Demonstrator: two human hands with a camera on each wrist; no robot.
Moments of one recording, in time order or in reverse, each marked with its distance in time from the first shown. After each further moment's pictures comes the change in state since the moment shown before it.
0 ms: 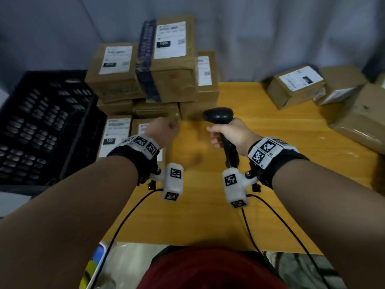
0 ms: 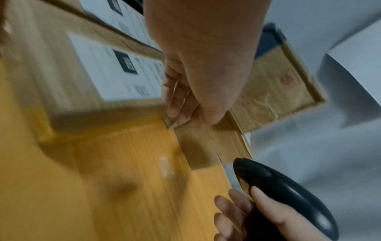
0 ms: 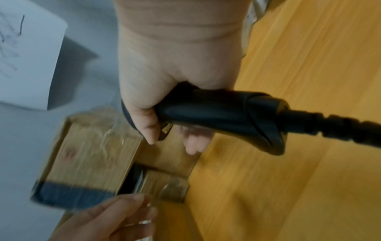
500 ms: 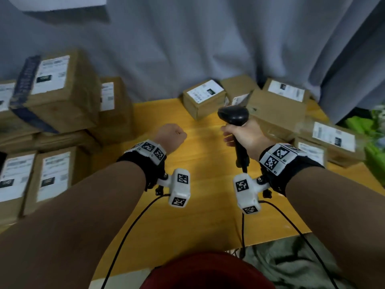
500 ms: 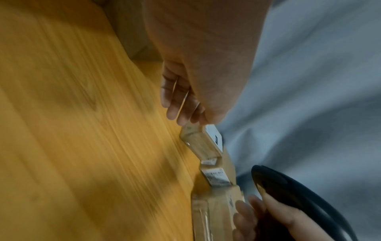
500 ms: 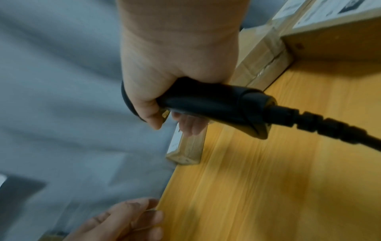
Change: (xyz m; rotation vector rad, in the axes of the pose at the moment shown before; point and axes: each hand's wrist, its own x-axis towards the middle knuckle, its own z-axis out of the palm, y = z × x) left_hand -0.002 0.240 0.109 -0.164 -0.125 0.279; right_hand -0.067 0.029 -0.261 0.047 0.401 -0.084
